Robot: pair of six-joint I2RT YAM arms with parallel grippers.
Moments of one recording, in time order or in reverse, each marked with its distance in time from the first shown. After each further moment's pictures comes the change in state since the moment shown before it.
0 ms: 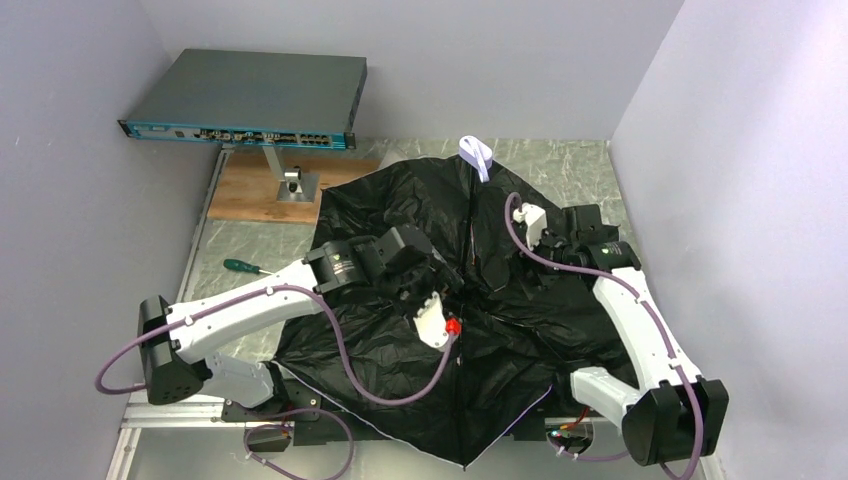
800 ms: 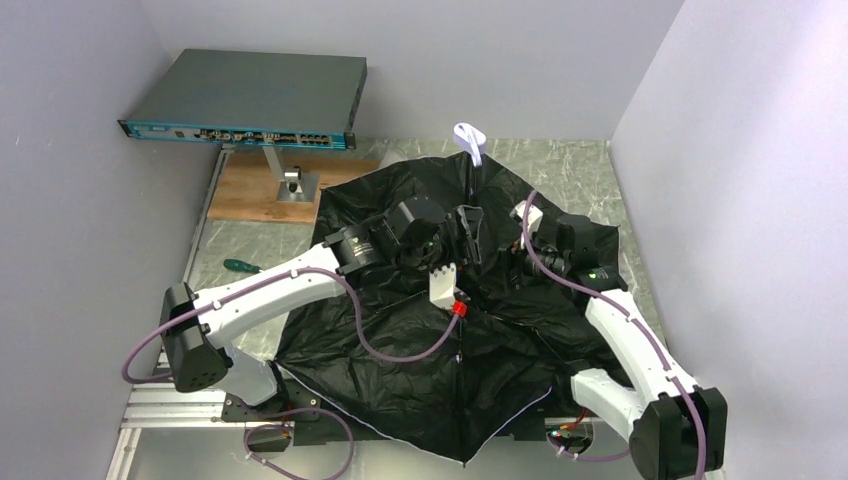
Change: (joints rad) left arm 0.013 0.128 0.112 0.278 -0.245 0.705; right arm 0.056 -0.090 -0.224 0.504 -0.240 0.426
